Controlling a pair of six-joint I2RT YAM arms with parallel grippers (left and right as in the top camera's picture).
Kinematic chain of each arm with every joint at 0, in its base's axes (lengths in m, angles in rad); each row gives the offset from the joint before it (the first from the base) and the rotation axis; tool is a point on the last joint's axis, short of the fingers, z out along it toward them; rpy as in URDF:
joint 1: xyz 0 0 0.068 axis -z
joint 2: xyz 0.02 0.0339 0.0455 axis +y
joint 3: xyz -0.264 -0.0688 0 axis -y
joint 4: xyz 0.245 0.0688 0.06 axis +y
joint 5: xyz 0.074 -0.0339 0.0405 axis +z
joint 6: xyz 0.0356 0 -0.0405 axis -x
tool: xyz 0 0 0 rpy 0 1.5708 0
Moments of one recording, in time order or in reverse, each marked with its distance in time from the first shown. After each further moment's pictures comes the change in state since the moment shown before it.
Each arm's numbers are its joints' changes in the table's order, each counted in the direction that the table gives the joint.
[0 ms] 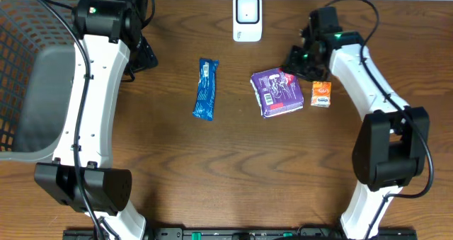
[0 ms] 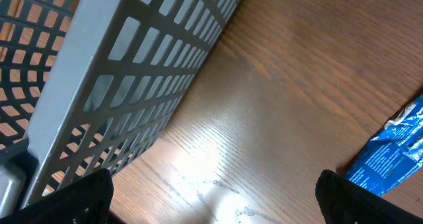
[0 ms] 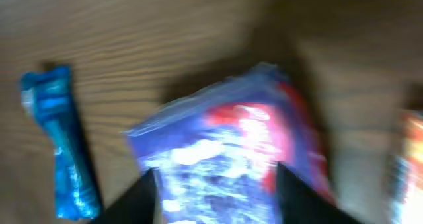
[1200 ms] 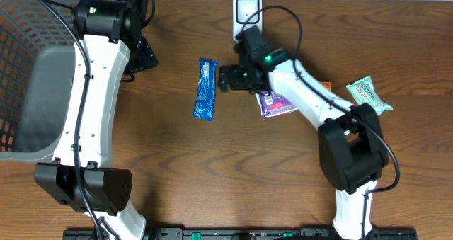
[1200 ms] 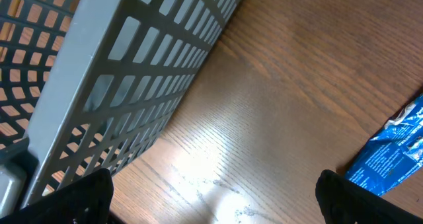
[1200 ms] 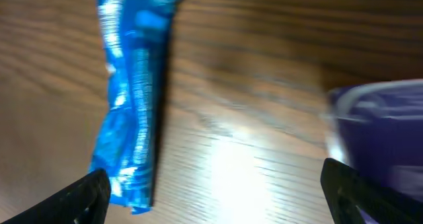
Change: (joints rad) left arm 0.000 0.000 0.000 0.000 0.000 0.000; right arm -0.300 0.083 0.000 -0.121 -0.069 -0.014
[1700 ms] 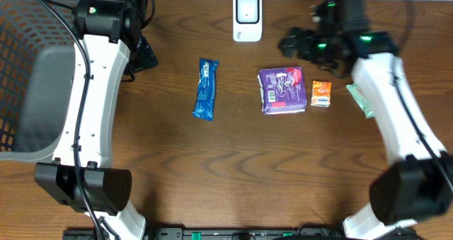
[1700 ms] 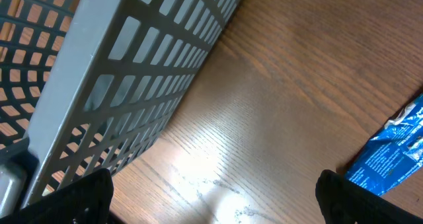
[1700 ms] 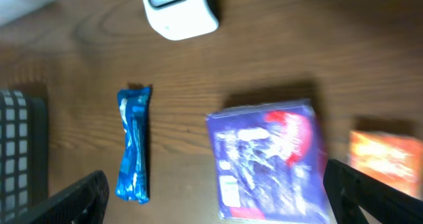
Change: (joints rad) left arm 0.000 0.000 0.000 0.000 0.000 0.000; right arm 0.377 -0.346 0.001 0.168 0.105 0.078
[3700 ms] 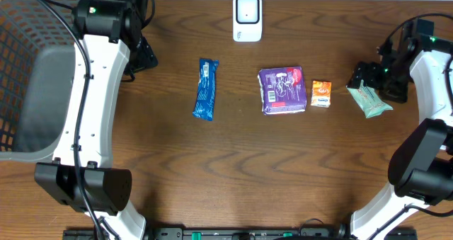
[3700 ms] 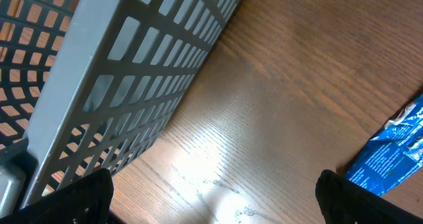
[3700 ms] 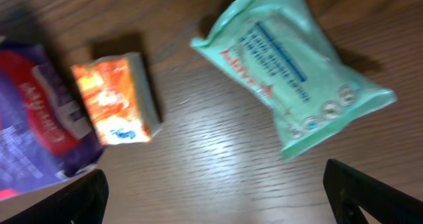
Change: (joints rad) left arm 0.000 0.000 0.000 0.000 0.000 0.000; right arm 0.391 0.194 0.000 0.298 -0.153 0.327
